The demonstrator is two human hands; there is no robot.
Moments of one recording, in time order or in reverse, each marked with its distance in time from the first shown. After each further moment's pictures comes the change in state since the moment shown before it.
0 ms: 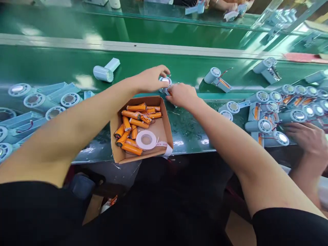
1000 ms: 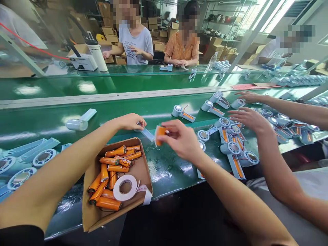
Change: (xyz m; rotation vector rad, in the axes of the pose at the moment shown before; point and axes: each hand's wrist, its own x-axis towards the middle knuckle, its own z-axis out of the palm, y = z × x) left_hand 0.051 -0.027 -0.011 0.391 -0.368 0.109; right_hand -0.100 0.035 -0.038 1.161 0.530 -0.152
